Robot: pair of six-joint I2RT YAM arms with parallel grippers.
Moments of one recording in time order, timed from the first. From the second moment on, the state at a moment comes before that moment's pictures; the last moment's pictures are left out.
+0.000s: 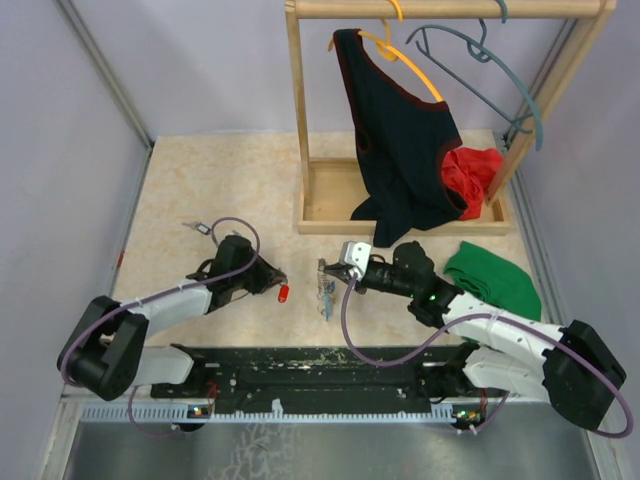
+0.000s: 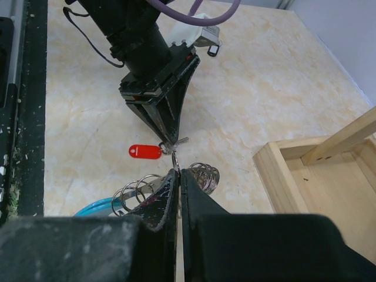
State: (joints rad) left arm -0.49 1.29 0.44 0.09 0.07 -1.16; right arm 0.80 1.04 0.47 0.43 -0.45 -0.34
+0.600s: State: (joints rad) left arm -0.50 1.18 0.59 -0.04 0.12 -0.42; right arm 0.80 1.06 0.51 0.38 -0.48 -0.36
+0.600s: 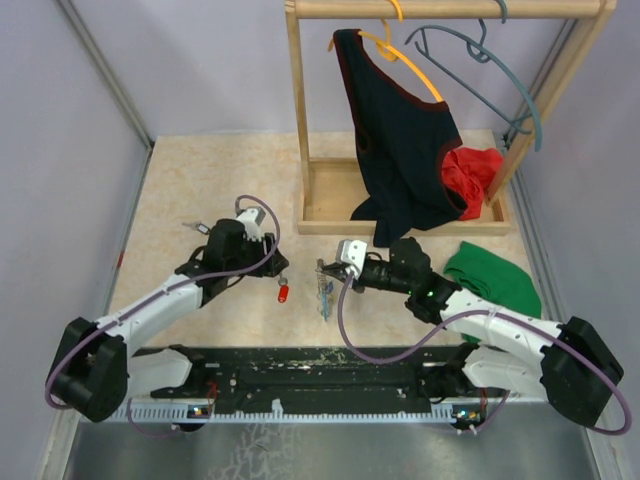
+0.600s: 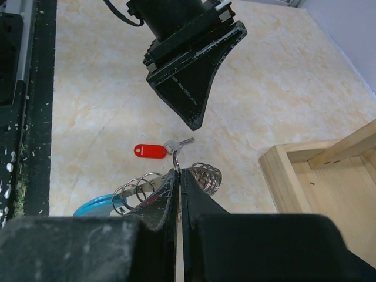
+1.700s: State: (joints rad) left arm -0.62 1.35 0.55 -0.04 0.00 -0.51; right arm 0.82 1.07 0.55 0.31 -0.49 -0.36
